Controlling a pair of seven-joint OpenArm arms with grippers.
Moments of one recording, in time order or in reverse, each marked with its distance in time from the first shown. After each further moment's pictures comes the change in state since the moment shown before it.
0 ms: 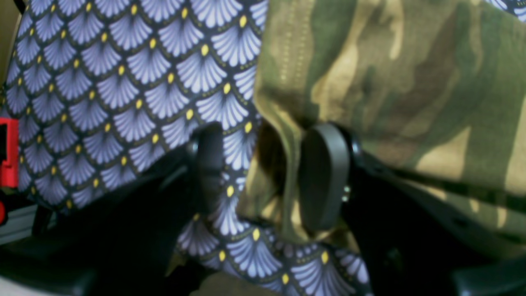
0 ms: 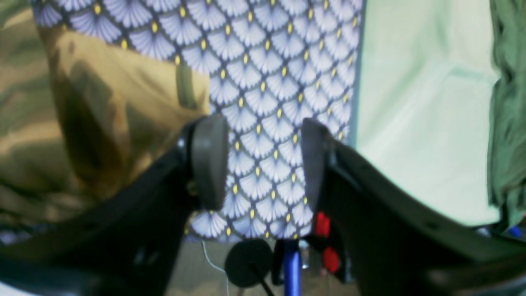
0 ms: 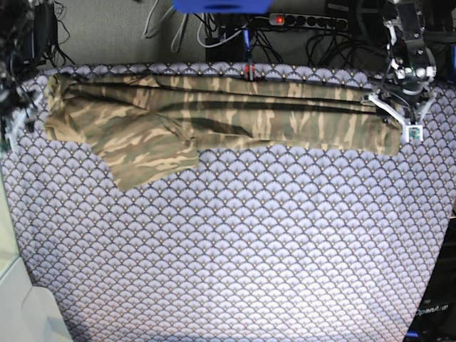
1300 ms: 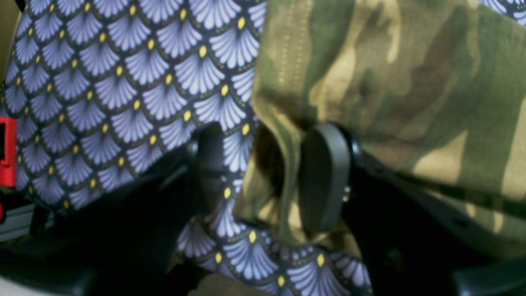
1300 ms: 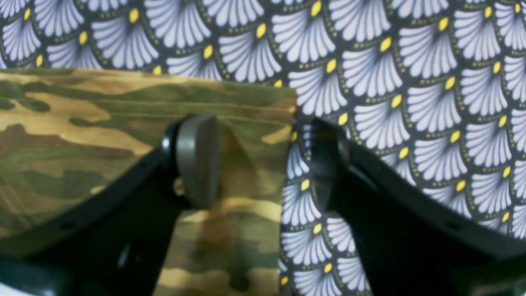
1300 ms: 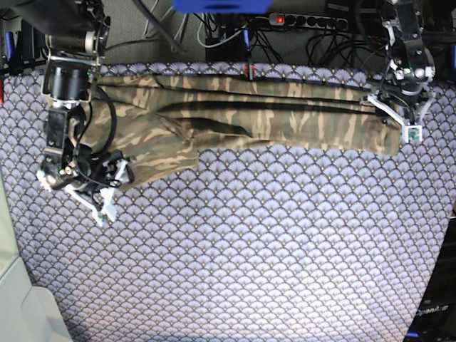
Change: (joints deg) left arm -0.2 0.7 0.0 0.2 0.2 0.0 0.2; right arm 30.4 -3.4 -27.0 -39.4 0.1 -0.2 -3.3
